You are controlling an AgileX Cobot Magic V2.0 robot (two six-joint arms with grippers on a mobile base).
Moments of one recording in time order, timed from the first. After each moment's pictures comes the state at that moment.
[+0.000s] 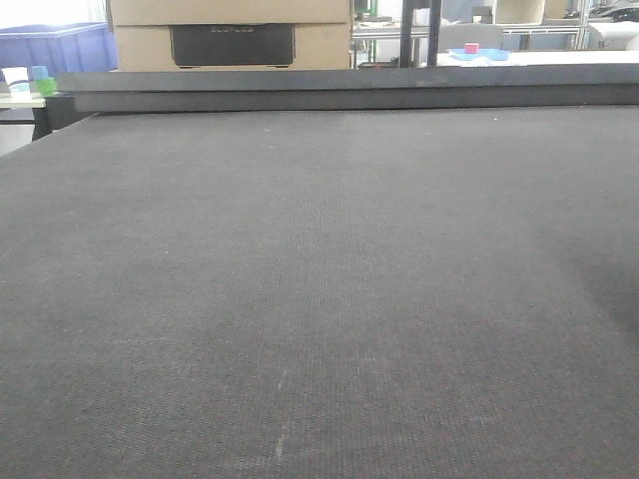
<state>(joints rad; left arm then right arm) -0.14 0.53 -0.67 -0.05 0.52 -0.11 0.16 0.55 -0.71 0.03 0.48 0.14</state>
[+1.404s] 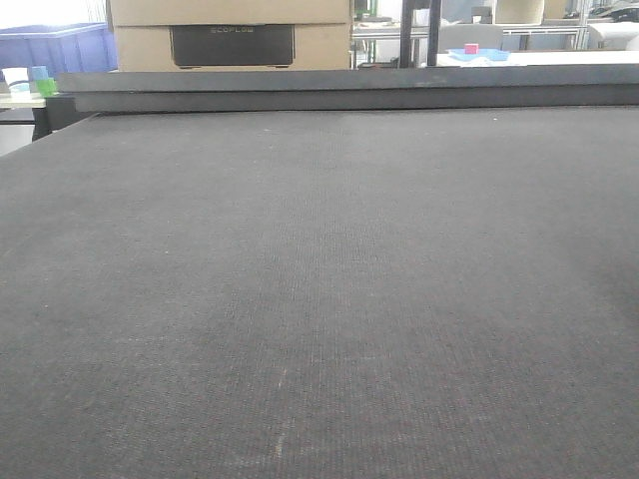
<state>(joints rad) -0.14 0.46 -0.67 0.03 0.40 -0.11 0.16 0.41 -0.71 0.03 0.45 0.14</state>
